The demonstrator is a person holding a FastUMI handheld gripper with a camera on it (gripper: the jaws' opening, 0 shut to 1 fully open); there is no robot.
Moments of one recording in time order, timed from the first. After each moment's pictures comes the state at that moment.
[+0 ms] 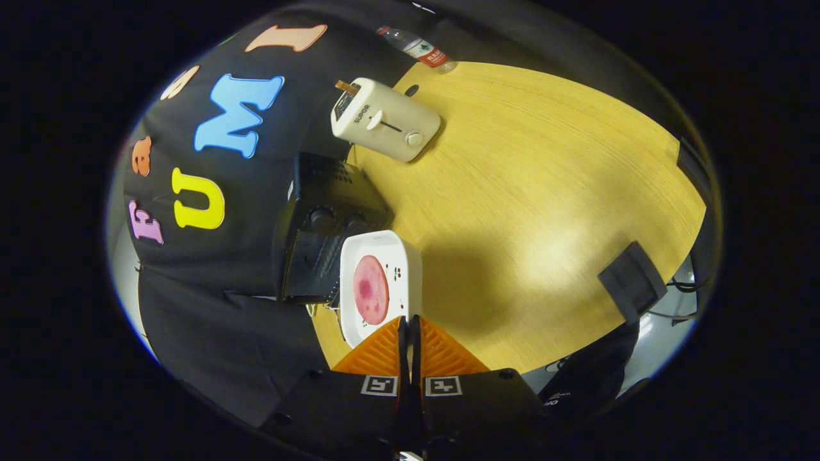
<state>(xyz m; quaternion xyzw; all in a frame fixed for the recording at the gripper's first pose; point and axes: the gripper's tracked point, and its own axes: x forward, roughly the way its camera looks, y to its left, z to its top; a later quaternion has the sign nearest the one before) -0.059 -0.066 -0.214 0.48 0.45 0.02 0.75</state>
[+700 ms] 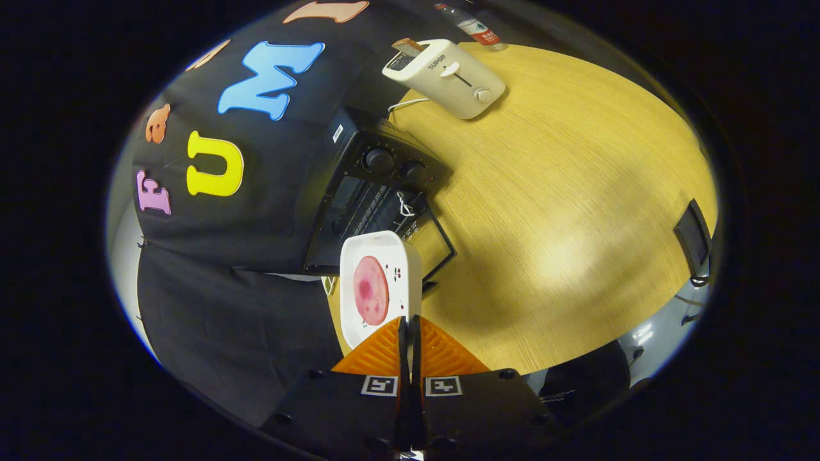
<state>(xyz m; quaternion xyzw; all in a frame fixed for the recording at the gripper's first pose) -0.031 0.039 -0.204 0.47 0.46 0.06 0.75</state>
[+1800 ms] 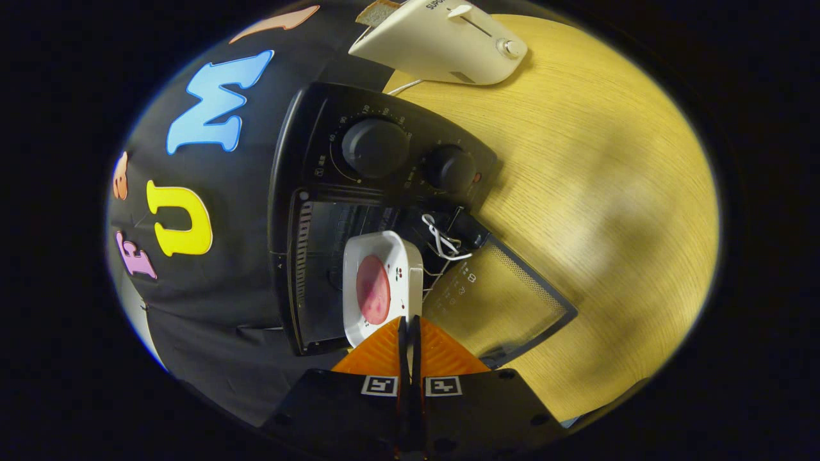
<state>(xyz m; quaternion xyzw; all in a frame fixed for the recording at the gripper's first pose) 0.117 0.108 -0.263 0.56 0.42 -0.01 0.72</state>
